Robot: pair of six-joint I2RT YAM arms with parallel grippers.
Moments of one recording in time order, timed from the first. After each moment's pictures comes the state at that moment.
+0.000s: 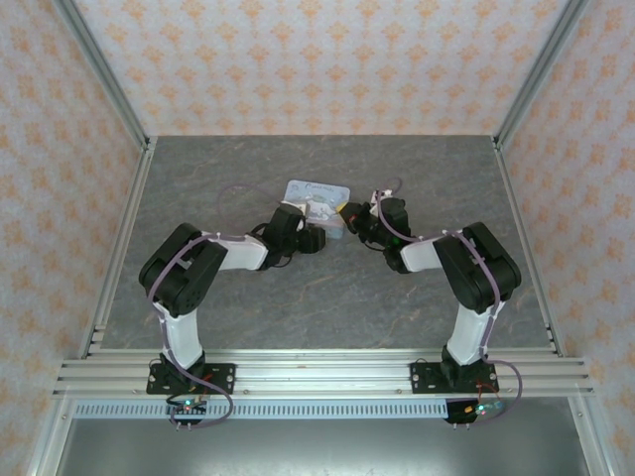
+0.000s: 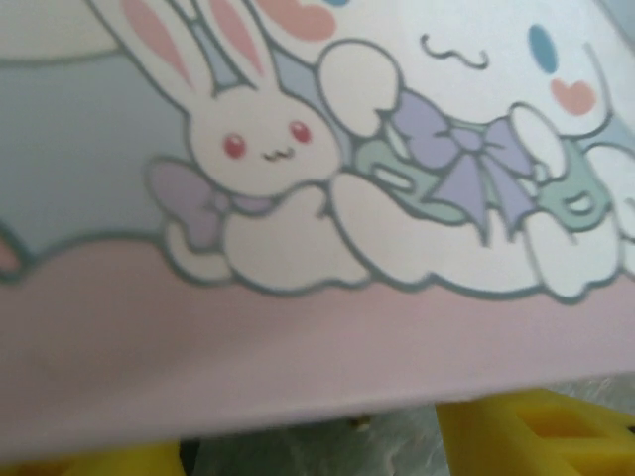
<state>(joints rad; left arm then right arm) -0.53 1.91 0.92 0.28 0.07 -0.51 0.43 1.84 0.75 0.78 -0.35 1.26</state>
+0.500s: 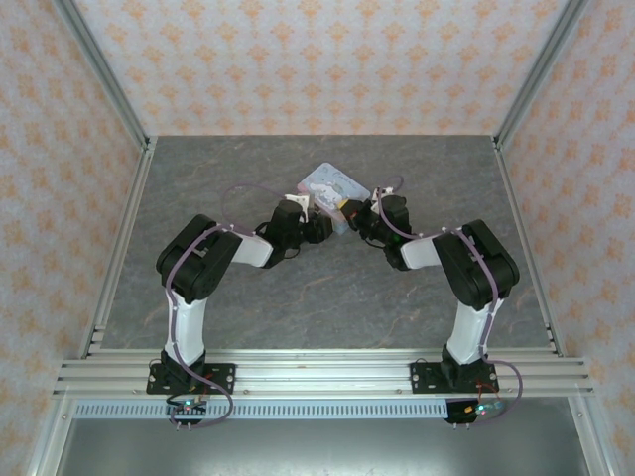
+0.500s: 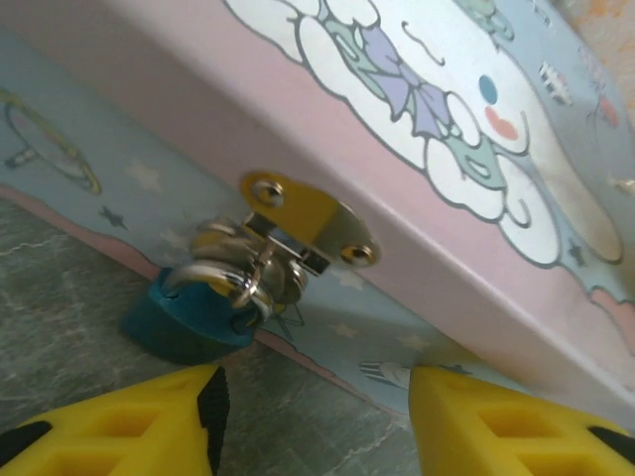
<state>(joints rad) -0.50 2.02 0.95 0.54 0.19 -0.60 0.42 1.86 0.77 0.79 -0.36 1.26</state>
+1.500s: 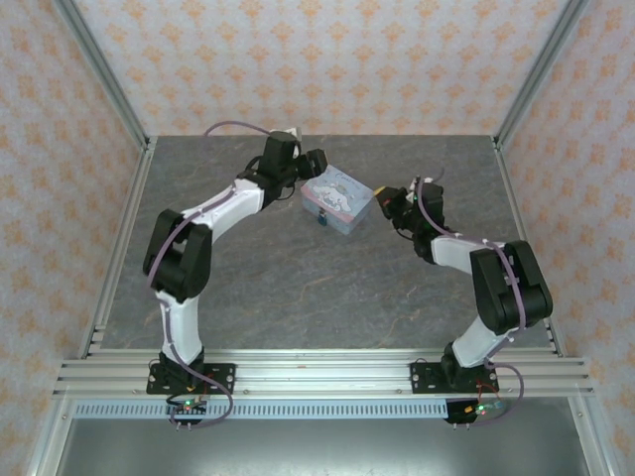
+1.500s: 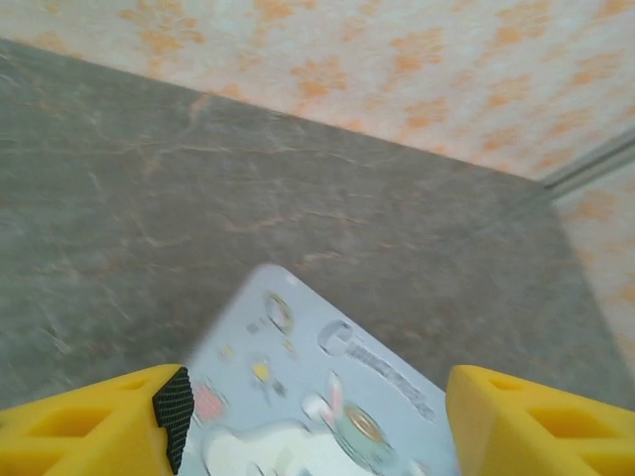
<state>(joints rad) -0.38 2.02 1.59 -0.14 0.05 -0.57 0.20 1.63 0.75 0.52 -0.31 1.18</state>
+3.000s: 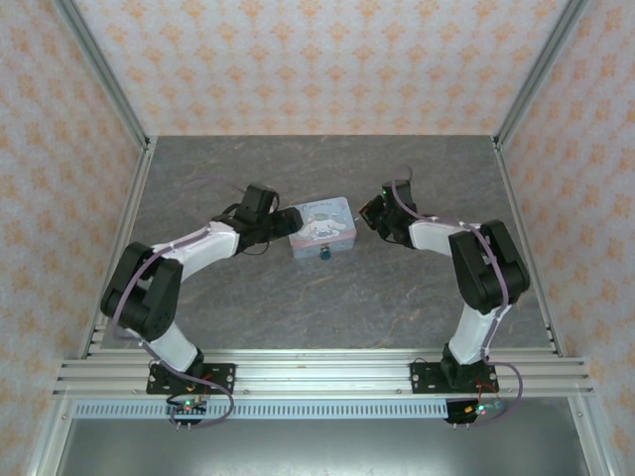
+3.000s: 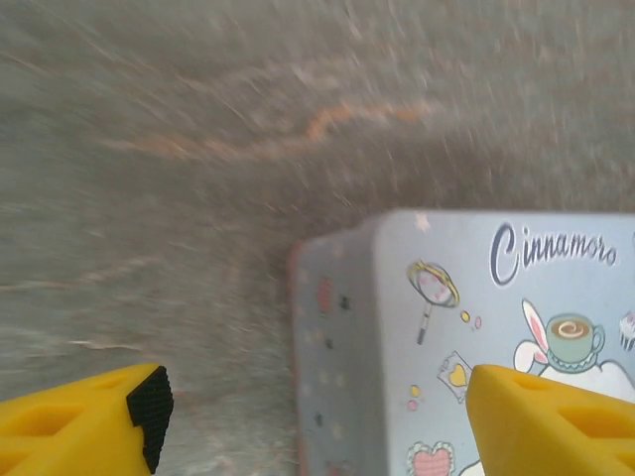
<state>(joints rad) -0.35 1.54 0.92 -0.18 0.00 -0.72 0.30 1.72 0.91 0.11 -0.15 1.07</state>
